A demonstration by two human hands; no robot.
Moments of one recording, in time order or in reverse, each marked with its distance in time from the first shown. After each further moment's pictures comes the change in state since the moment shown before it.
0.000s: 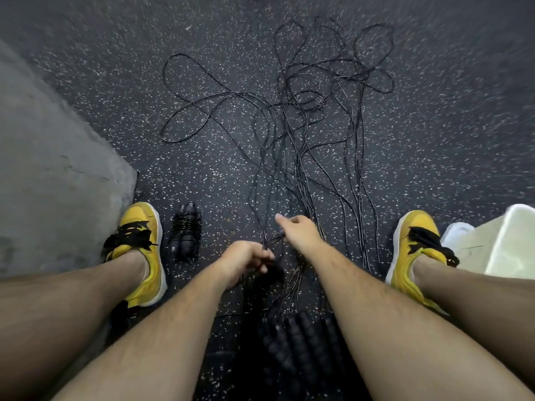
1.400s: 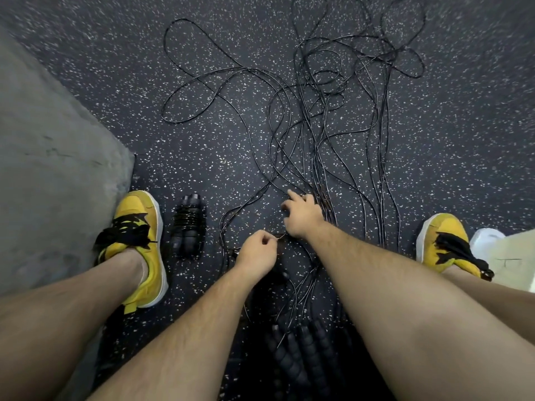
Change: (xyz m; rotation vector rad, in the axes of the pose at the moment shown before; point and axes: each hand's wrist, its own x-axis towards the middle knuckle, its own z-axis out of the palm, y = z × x) left_hand 0.050 -0.010 0.003 0.361 0.408 0.070; right_hand 0.092 -0.009 0.037 -1.009 -0.039 -0.389
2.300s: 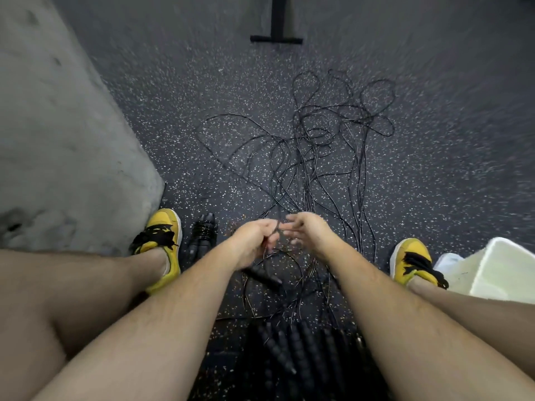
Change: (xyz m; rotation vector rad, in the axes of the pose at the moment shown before) left_hand -0.088 0.067 -0.067 -0.587 -0.450 0.090; right_hand -0.154 -0.024 -0.107 1.395 -0.181 0.159
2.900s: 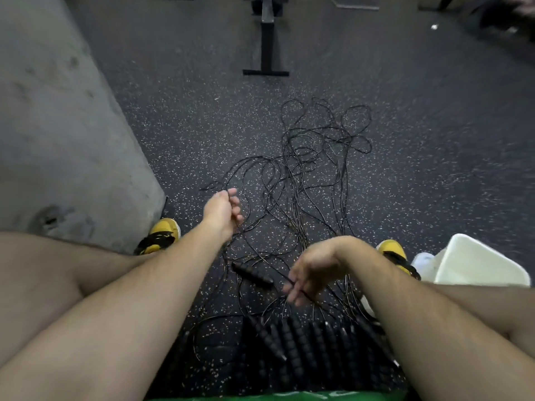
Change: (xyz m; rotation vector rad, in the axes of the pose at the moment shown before) left_hand -0.049 0.056 -0.002 -0.427 0.499 0.248; right_hand -0.117 -0.003 -0.028 -0.675 -0.681 0.384
